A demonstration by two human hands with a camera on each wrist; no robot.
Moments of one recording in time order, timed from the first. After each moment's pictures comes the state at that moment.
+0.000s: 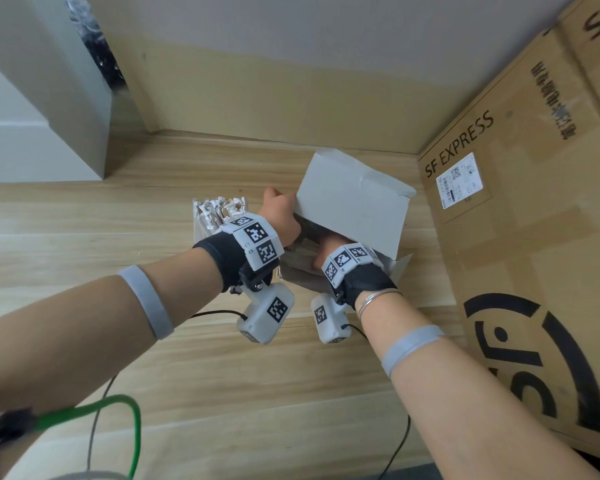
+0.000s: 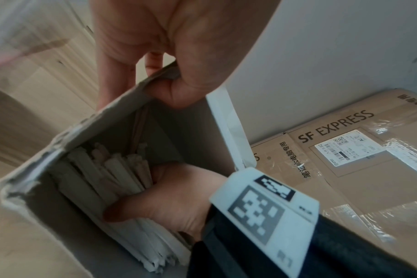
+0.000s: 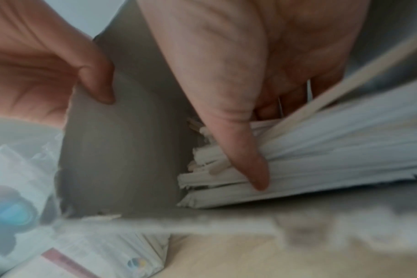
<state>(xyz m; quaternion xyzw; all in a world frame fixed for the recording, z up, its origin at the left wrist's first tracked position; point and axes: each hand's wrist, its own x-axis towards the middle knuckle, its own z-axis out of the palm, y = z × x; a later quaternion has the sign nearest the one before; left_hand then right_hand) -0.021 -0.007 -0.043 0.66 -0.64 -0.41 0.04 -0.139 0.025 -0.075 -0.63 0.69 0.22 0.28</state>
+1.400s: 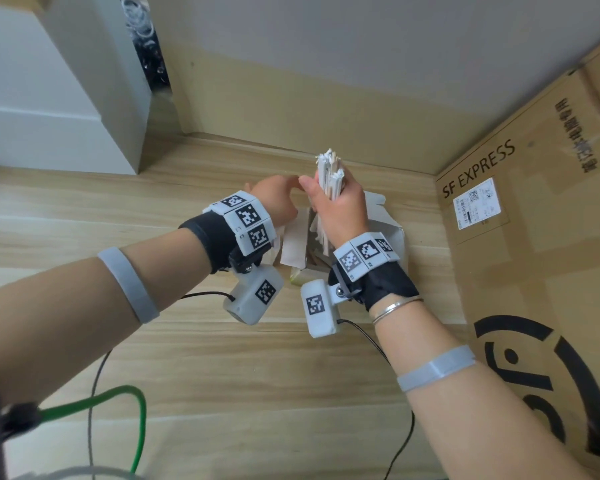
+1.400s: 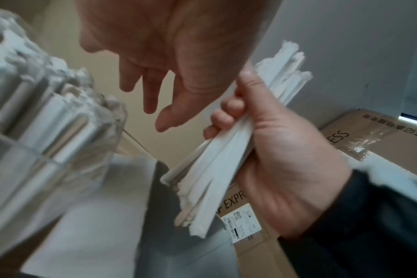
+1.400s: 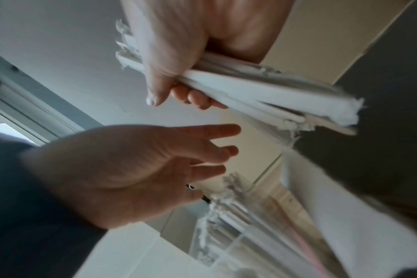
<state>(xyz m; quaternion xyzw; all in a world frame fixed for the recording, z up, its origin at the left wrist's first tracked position) 0.035 -0.020 -0.011 0.64 -0.68 -0.36 0.04 -0.077 0.003 -0.011 -0.53 0.63 -0.41 0.39</state>
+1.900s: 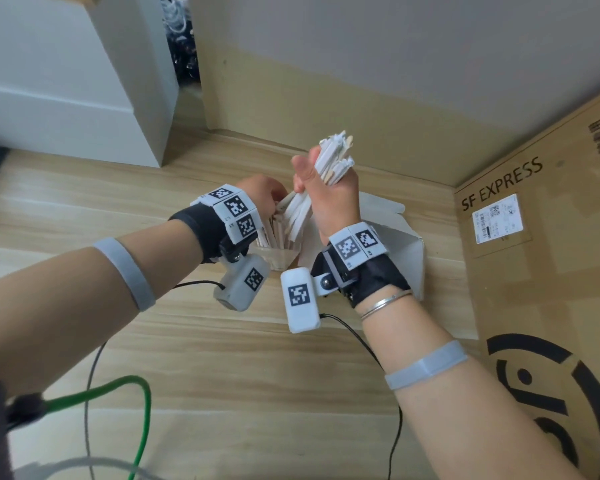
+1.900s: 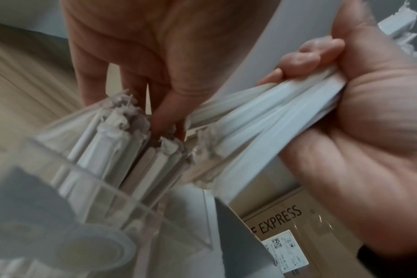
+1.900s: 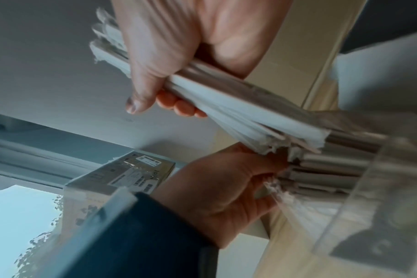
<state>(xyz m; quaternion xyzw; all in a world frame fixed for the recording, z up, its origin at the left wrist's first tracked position) 0.087 -0.025 -0.023 0.65 -0.65 -0.38 0.03 -0.028 -0.010 -0.011 -0.51 0.49 -0.51 0.49</state>
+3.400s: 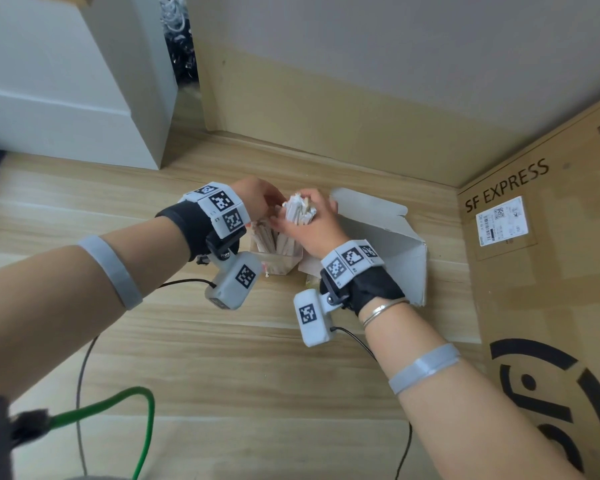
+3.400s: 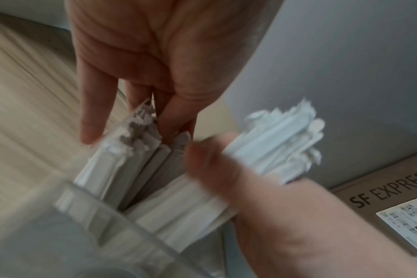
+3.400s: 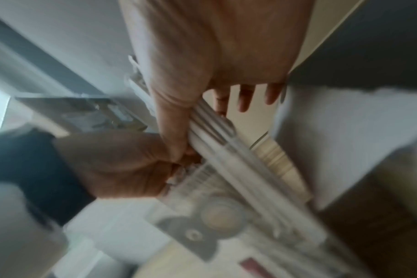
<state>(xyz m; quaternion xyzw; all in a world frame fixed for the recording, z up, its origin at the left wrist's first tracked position) 0.096 -0.036 -0.025 0.64 -0.64 -0.42 -0.03 -0.032 -0.002 -0.033 -0.58 0.66 -0.17 0.44</state>
